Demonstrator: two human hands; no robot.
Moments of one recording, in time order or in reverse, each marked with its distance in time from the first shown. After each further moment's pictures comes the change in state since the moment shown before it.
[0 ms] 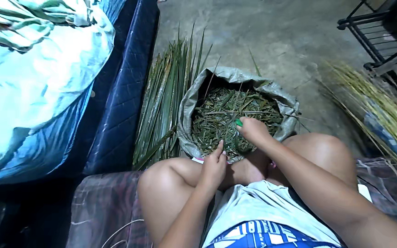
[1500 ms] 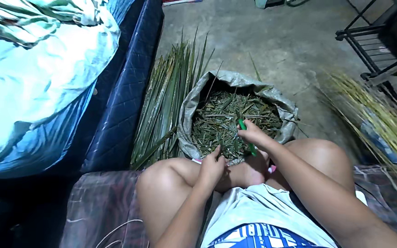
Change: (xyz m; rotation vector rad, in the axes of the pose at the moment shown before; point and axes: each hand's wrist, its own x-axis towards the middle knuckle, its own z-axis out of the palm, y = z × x) left_hand 0.003 0.003 -0.005 -0.094 -0.041 -0.210; right_hand 0.008 0.018 0.012 0.649 -0.138 0.024
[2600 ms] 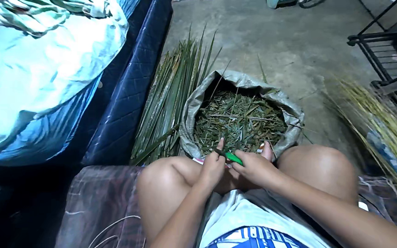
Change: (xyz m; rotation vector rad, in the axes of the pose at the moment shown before) left_hand 0.005 0.000 -0.006 0.048 0.019 0.148; right_hand -0.079 -0.014 0.028 -0.694 -0.278 -0.140
